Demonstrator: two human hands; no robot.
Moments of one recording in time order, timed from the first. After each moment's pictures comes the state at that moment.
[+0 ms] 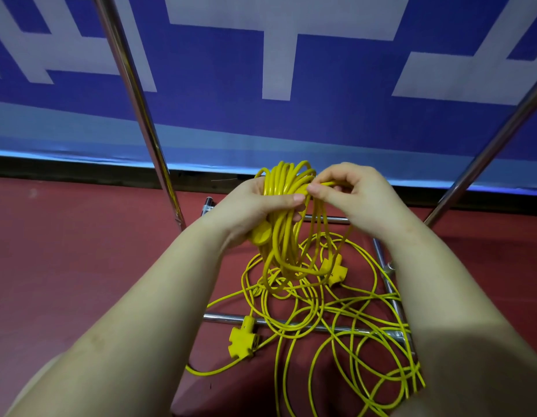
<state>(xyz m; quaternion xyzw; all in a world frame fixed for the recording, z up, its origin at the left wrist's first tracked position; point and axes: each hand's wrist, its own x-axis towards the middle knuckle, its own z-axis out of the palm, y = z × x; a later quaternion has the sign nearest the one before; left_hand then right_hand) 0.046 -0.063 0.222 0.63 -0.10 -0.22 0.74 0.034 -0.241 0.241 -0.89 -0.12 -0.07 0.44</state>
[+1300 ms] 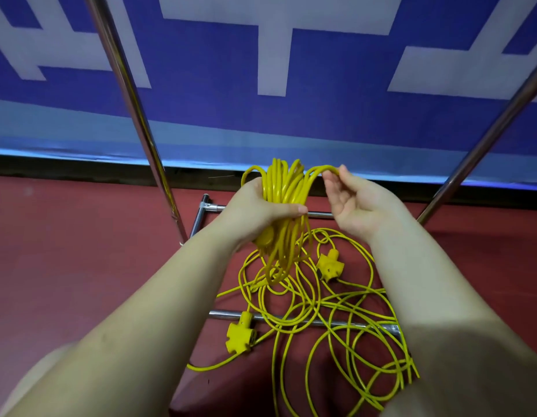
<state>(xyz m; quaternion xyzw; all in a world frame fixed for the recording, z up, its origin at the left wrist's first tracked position) 0.046 -0.074 0.204 0.73 -0.06 -0.11 0.67 0.038 -0.235 0.238 -0.34 0.23 0.03 0.91</state>
